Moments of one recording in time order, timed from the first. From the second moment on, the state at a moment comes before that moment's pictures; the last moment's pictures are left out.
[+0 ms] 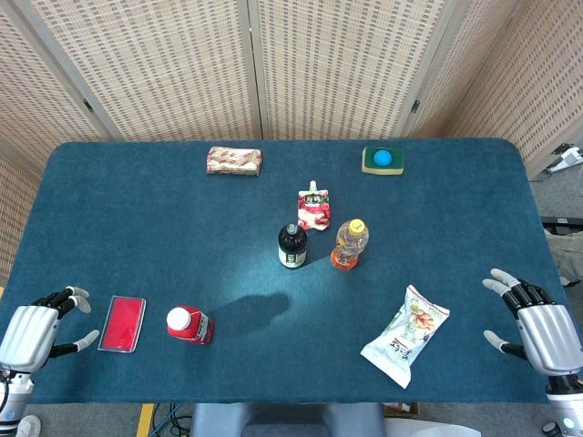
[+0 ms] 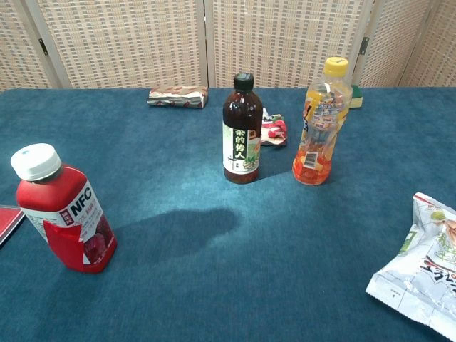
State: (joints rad) left arm -0.13 -1.18 -0.02 -1.47 1.62 1.53 -0.09; right arm 0.04 -1.07 0.01 -1.63 -1.64 1.54 -0.01
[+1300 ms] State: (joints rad) left arm -0.29 -1.20 0.08 -1.65 1.74 1.31 -0.47; right arm -0.01 -1.02 0.00 -1.64 -1.69 1.66 0.07
